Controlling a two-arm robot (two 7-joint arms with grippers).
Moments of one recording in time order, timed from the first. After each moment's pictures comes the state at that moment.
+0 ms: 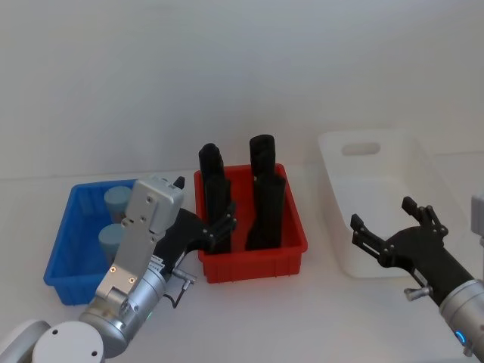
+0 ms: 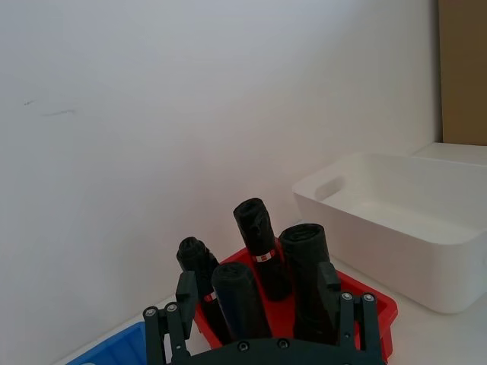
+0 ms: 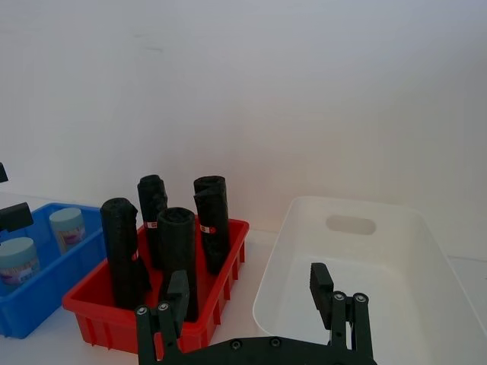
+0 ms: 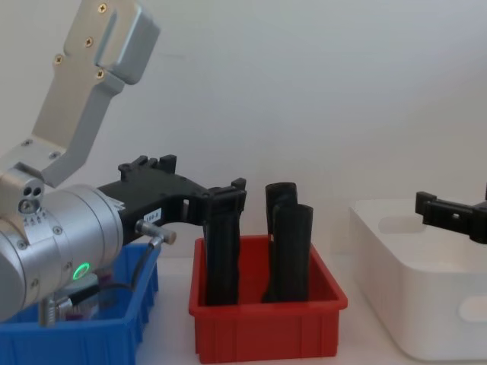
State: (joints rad) left arm -0.24 0.38 0.45 -1.63 -0.20 0.01 -0.01; right arm -0.01 0.34 -0.23 -1.77 0.29 0.03 0.07
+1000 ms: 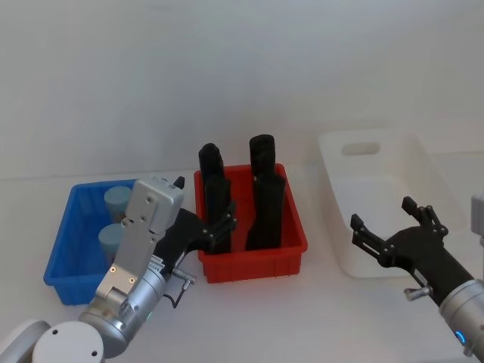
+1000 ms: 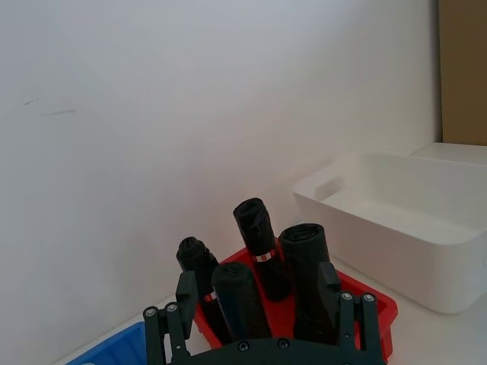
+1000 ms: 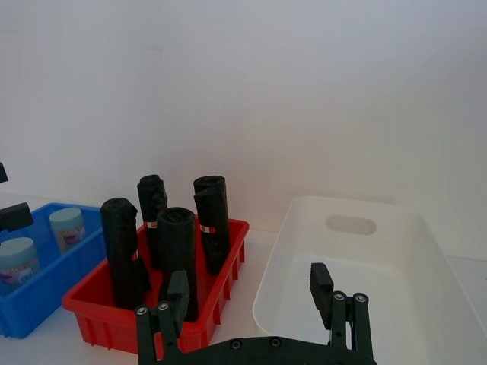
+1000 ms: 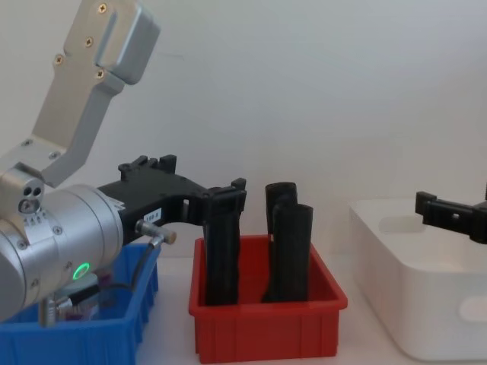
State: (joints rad) left arm -0.24 0.38 0.45 -1.63 -0.20 0.01 -0.01; right arm -0.01 0.34 -0.23 -1.77 0.29 0.03 0.07
